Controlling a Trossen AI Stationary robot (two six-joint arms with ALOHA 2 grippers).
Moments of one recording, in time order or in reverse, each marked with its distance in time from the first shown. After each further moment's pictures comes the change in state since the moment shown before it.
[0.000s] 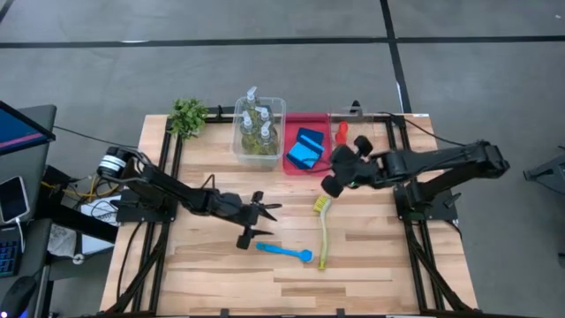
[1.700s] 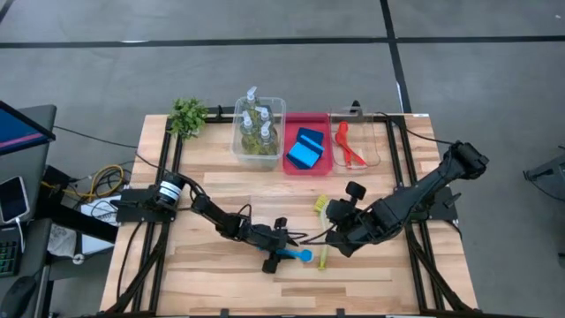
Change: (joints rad) left arm -0.123 0.579 0.343 0.113 -0.070 -0.190; right arm 0.452 0.209 0.000 -0.105 0.059 0.276
